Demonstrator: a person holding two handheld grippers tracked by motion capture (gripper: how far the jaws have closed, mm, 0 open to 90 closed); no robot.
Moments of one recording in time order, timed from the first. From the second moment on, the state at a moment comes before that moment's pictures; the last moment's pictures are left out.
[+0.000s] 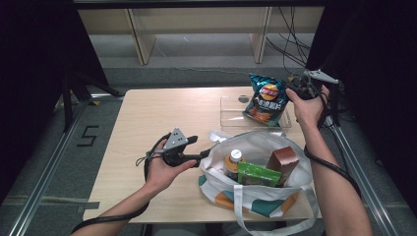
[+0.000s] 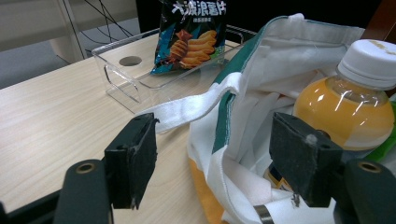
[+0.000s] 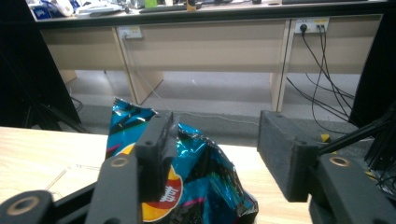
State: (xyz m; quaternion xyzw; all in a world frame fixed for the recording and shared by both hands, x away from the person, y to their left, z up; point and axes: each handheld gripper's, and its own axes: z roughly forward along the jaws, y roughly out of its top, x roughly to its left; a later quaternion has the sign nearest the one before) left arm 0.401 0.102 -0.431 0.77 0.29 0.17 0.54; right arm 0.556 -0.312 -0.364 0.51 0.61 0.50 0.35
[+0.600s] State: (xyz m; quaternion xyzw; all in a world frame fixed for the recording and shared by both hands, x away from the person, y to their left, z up) left arm 0.400 0.101 -0.431 0.77 0.29 0.17 0.54; right arm 0.521 -0.321 -0.355 0.52 0.62 0.50 0.32
